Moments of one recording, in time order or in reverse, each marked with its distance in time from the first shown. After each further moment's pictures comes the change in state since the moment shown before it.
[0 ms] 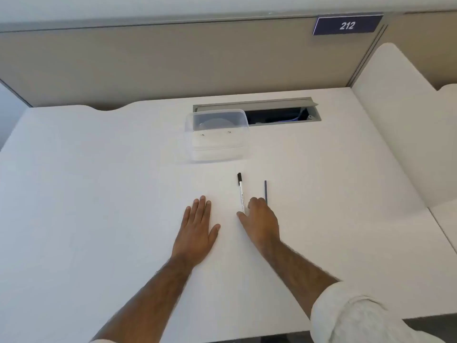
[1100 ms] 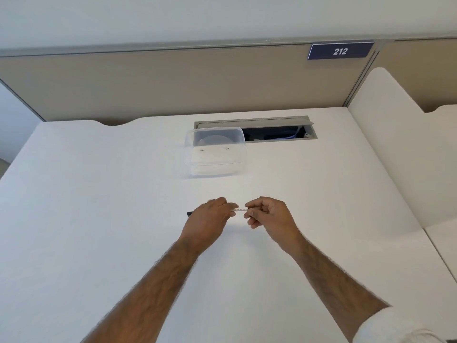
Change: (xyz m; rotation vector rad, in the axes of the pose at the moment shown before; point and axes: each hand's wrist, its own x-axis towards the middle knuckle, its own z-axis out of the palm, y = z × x) left_hand 0.052 0.074 -0.106 -0.153 0.152 0.223; right_hand 0.010 0.027 -0.084 1.030 -0.178 -0.065
